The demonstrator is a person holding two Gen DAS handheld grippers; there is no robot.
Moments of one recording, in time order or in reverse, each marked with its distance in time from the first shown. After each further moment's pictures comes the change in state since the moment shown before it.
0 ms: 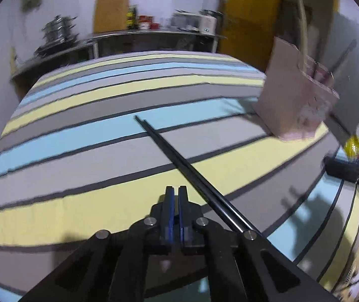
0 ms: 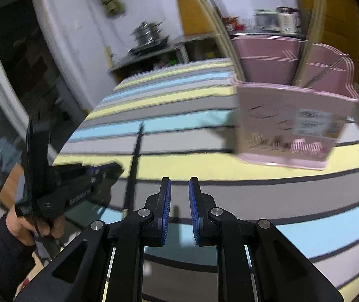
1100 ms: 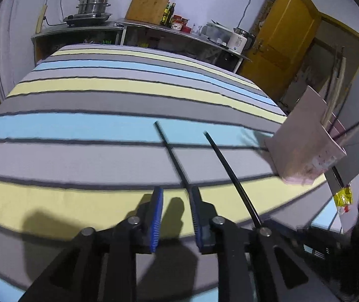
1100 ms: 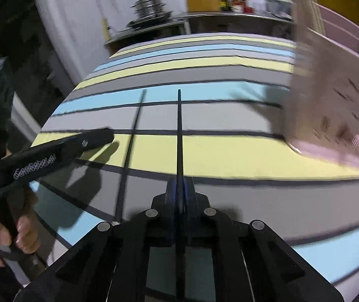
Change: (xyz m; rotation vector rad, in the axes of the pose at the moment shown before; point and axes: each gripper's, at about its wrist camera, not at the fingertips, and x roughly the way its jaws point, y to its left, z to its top) left arm 0.011 0.018 0.016 -0.244 -0.024 -0.034; right arm 0.071 0.026 -0.008 0.000 0.100 -0.073
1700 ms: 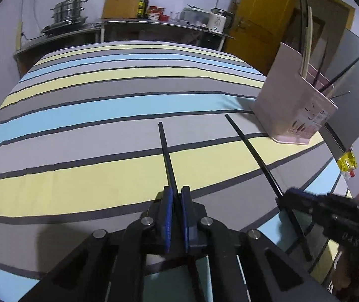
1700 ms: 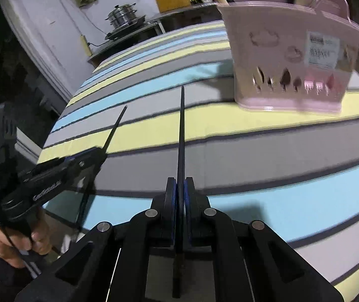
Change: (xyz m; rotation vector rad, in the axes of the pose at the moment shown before) left arm -0.013 -0.020 -0.034 0.152 0.064 0.010; right arm -0.033 -0.031 -0.020 0.138 0.005 0.012
